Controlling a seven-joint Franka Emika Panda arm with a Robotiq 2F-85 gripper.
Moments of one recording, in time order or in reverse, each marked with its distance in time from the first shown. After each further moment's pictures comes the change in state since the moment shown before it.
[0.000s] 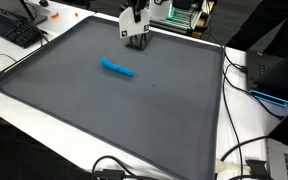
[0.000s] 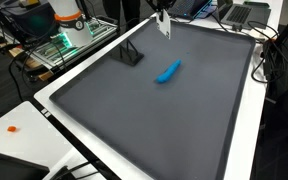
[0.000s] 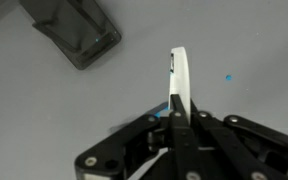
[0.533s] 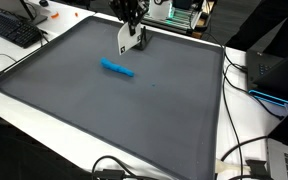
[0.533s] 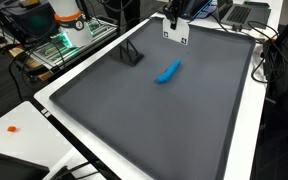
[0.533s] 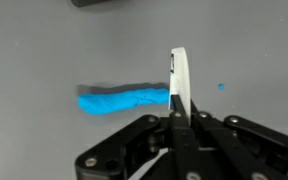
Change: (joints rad) arm 0.019 0.199 -0.001 0.209 -0.087 -0.054 -0.352
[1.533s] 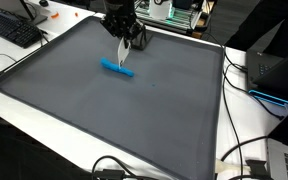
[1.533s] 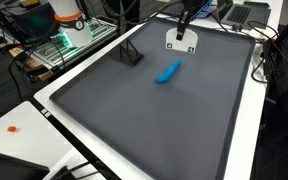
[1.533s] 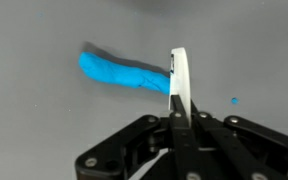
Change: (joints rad) arm 0.018 0.153 -0.001 0.151 -0.126 -0.046 -0.257
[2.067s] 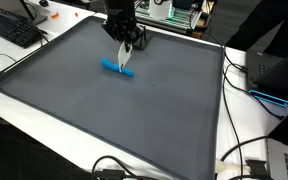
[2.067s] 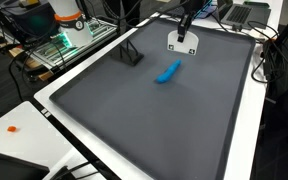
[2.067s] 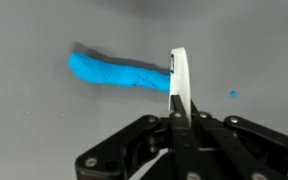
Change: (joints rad) arm 0.000 0.020 -0.002 -0.001 0.031 0.034 0.041
